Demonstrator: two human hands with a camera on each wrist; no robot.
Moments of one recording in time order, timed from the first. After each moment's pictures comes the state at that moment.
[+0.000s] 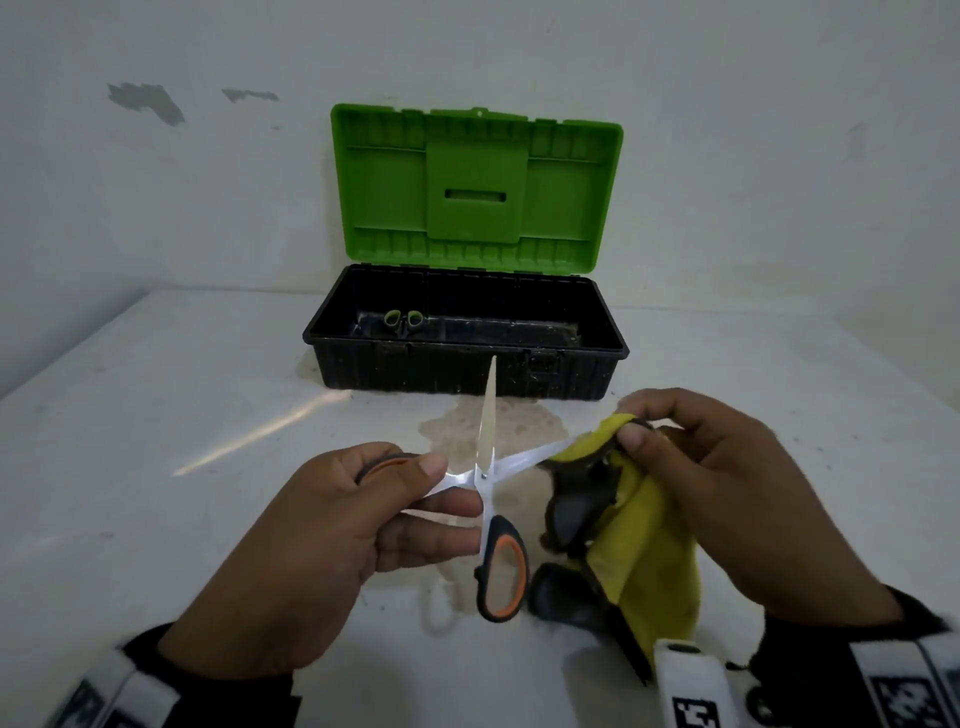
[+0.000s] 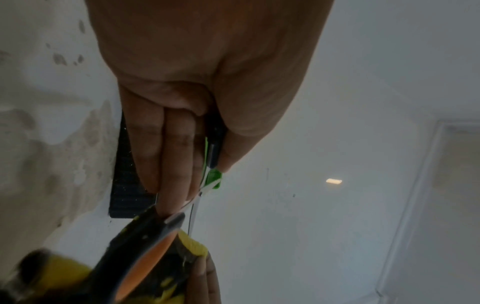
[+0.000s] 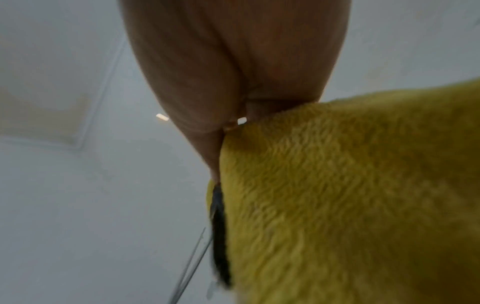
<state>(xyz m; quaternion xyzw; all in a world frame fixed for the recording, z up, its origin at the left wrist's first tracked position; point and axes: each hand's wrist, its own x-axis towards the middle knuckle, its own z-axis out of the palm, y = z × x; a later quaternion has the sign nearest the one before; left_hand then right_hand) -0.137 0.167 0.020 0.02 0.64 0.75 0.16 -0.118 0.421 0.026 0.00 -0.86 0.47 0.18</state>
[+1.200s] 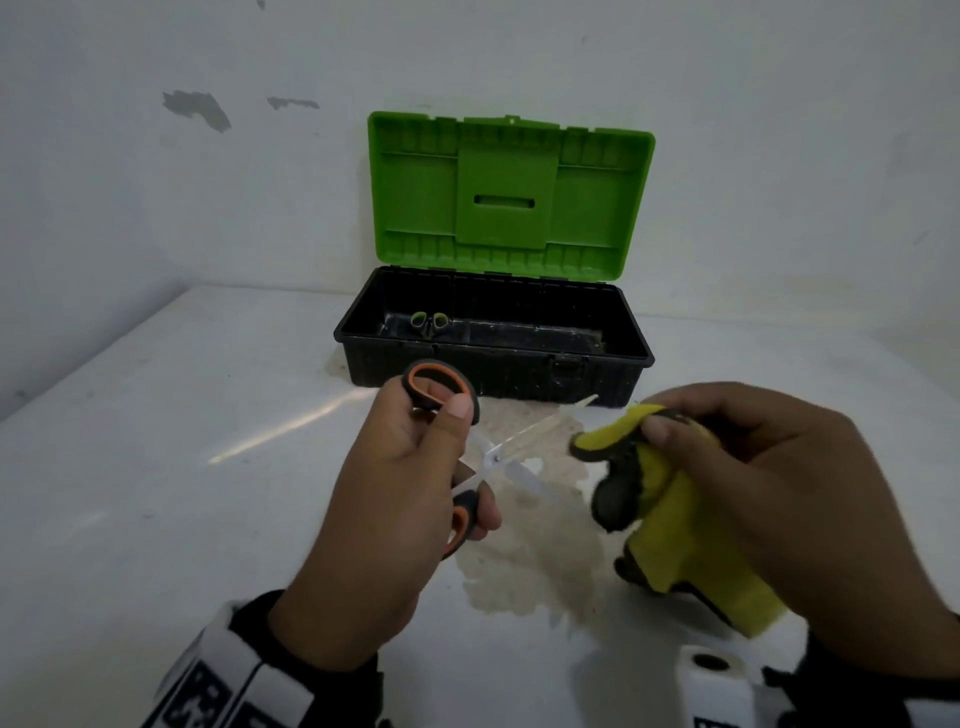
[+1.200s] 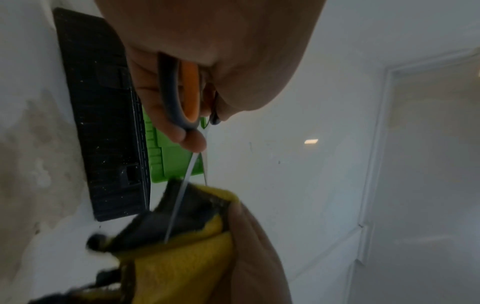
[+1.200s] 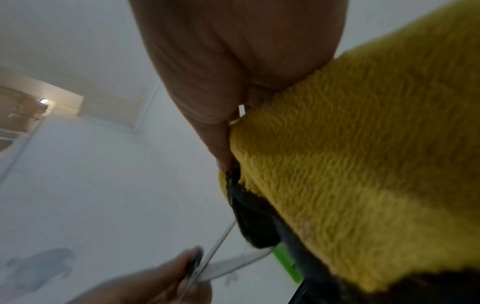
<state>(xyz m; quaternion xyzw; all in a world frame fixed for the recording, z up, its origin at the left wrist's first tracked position) -0.136 0.192 0.030 0.03 0.67 0.74 0.00 -0.101 0.406 0.054 0.03 -0.87 0.42 0.25</state>
